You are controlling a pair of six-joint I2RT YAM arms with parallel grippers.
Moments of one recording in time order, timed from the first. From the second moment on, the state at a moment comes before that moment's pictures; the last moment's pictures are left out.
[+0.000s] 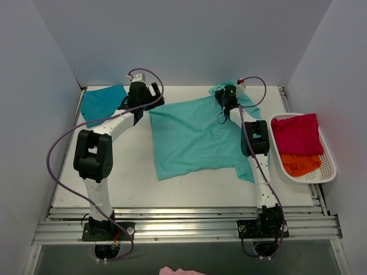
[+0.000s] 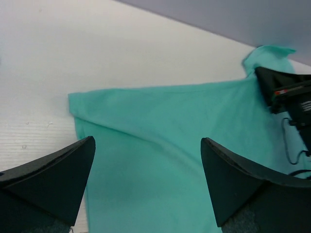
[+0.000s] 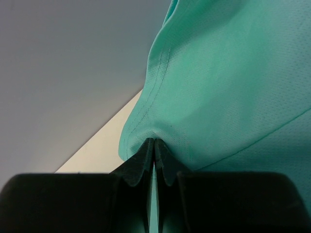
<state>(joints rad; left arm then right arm) -0.30 2.02 1.53 0.00 -0.07 -0.54 0.15 2.76 2.18 0.27 0.12 0.92</state>
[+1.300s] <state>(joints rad) -0.30 2.10 1.40 -0.01 0.04 -0.63 0.11 2.76 2.13 0.35 0.10 0.93</state>
